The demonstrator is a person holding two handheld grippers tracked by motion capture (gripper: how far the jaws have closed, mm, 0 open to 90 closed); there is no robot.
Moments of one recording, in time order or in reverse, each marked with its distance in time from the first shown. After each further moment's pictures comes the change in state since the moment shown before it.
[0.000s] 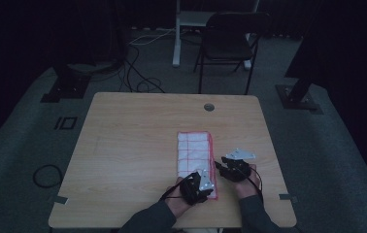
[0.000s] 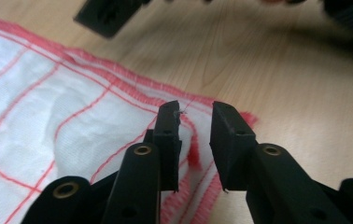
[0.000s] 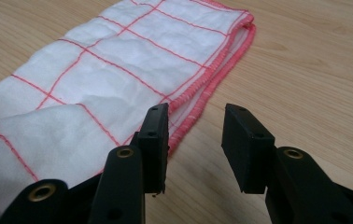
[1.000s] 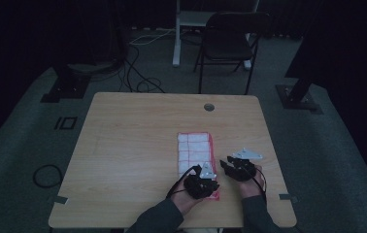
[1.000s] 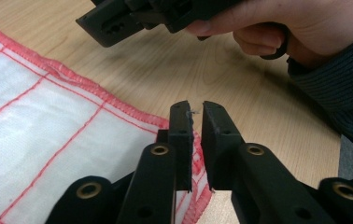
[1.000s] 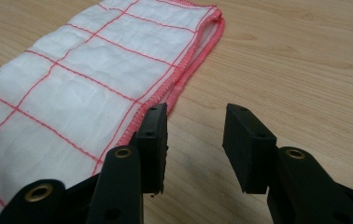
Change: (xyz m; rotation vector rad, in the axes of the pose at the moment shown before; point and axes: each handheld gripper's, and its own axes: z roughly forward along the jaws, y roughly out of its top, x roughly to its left) left arm 0.007 0.019 -0.004 -0.092 -0.133 -0.185; right arm -0.016 -0.009 -0.003 -0.021 -0.032 0.067
